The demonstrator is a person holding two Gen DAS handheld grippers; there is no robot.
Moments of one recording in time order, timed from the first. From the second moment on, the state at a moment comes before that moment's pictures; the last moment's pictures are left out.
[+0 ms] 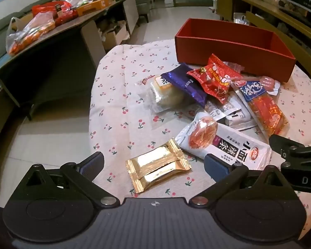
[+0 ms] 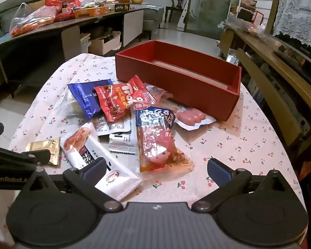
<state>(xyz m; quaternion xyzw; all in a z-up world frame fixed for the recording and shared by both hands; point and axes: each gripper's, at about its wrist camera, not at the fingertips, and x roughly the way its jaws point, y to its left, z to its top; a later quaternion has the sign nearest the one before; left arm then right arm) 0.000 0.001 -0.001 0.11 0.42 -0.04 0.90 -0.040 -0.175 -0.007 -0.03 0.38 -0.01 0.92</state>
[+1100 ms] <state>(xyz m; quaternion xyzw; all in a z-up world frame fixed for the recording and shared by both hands) 0.004 0.005 -0.013 0.11 0.45 -0.04 0.89 -0.032 -0.166 -0.016 -0.04 0.40 0.00 0.92</state>
